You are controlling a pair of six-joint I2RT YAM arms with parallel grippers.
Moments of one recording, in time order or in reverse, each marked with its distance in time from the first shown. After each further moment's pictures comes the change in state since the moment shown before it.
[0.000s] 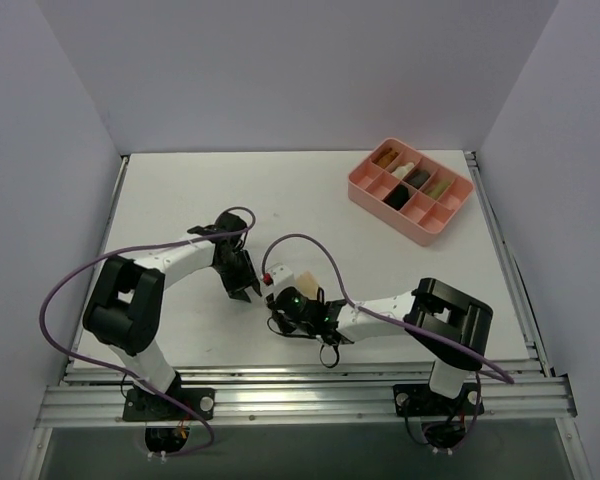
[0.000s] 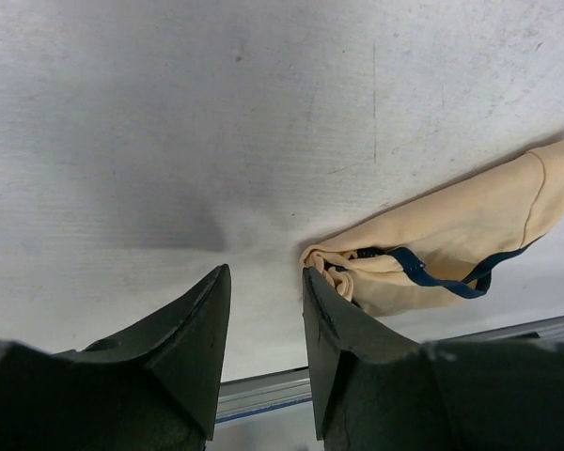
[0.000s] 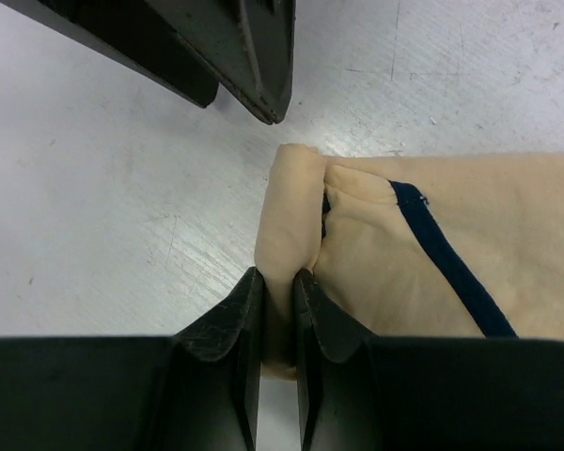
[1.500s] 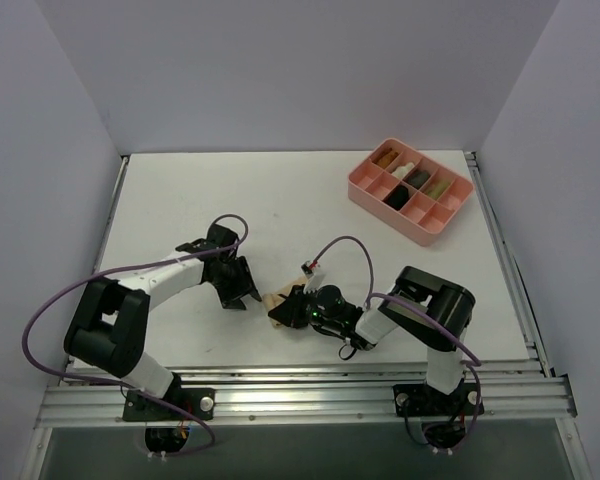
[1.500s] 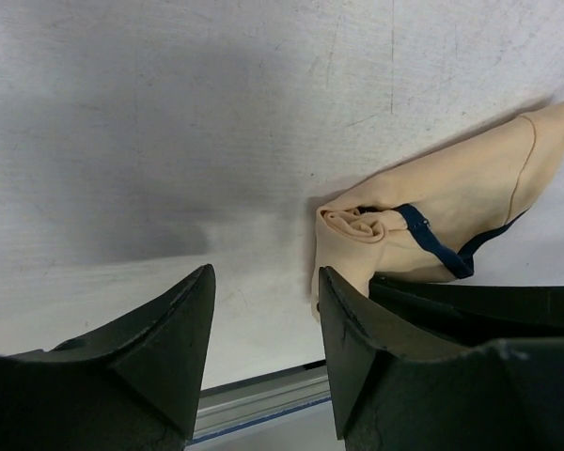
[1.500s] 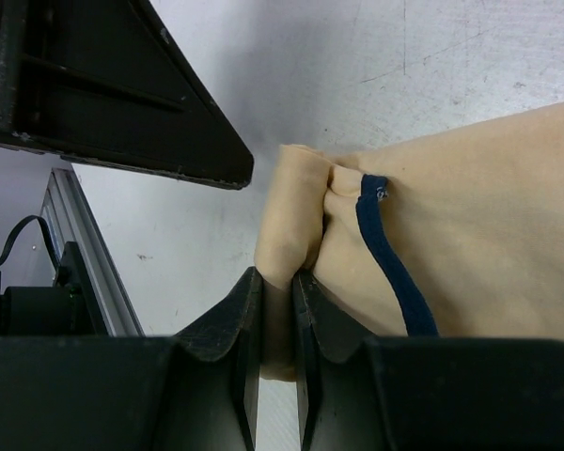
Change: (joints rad) left arm 0.011 -0.157 -0.179 0.129 0.036 0.008; right arm -0.187 0.134 -0.331 0.822 -0.378 0.446
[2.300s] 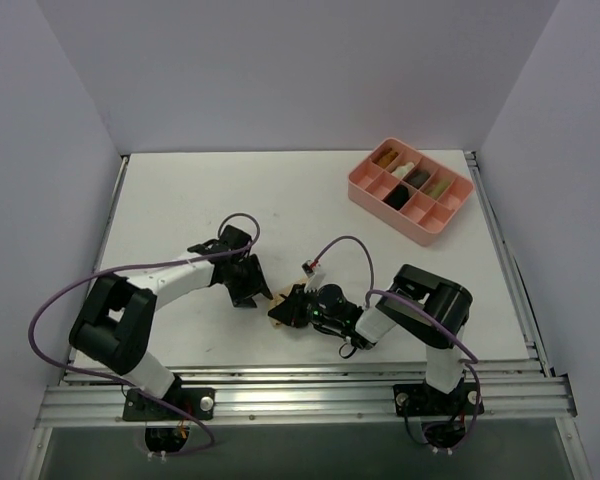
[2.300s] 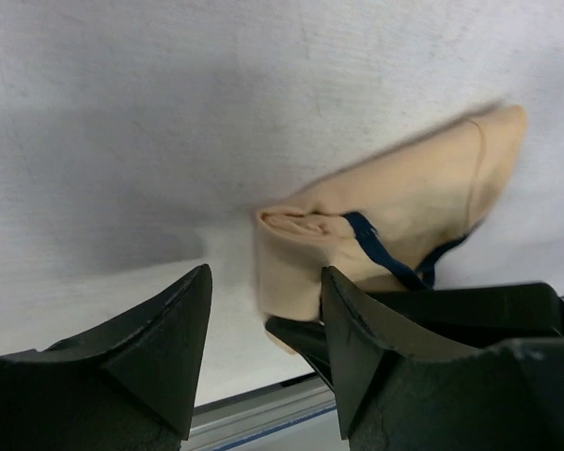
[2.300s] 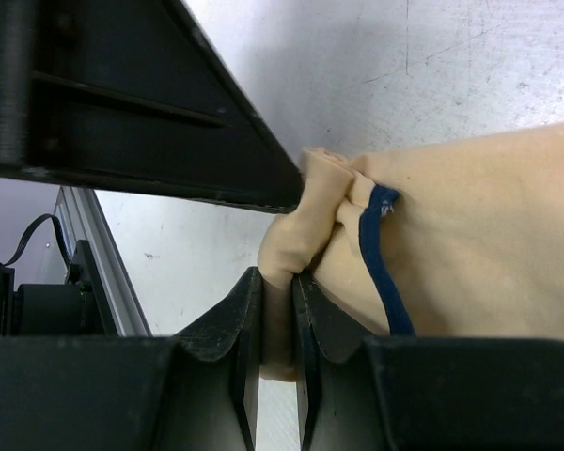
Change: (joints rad) left arm -0.084 0.064 0.023 0.081 -0.017 -0.064; right arm -0.014 0.025 -0.003 0.048 -0.032 0.020
